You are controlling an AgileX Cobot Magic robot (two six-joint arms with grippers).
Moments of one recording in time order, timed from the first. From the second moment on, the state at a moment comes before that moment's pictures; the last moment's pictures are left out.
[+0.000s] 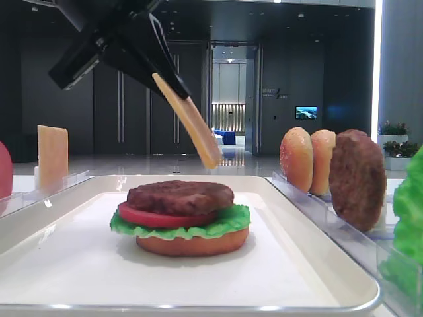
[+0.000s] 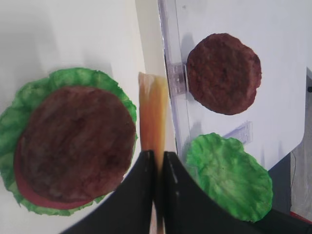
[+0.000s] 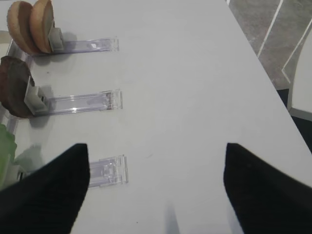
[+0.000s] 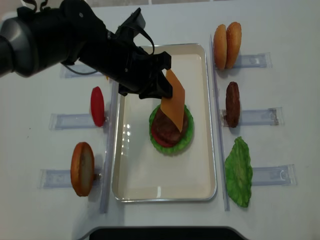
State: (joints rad) left arm -0.48 1.71 -1.11 -0.83 0.72 0.16; right arm -0.10 -0.01 -0.51 0.03 1.13 -0.05
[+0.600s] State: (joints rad) left arm -0.48 1.71 -1.08 -0.81 0.71 0.16; right arm -0.10 -0.01 -0.51 0.03 1.13 -0.05
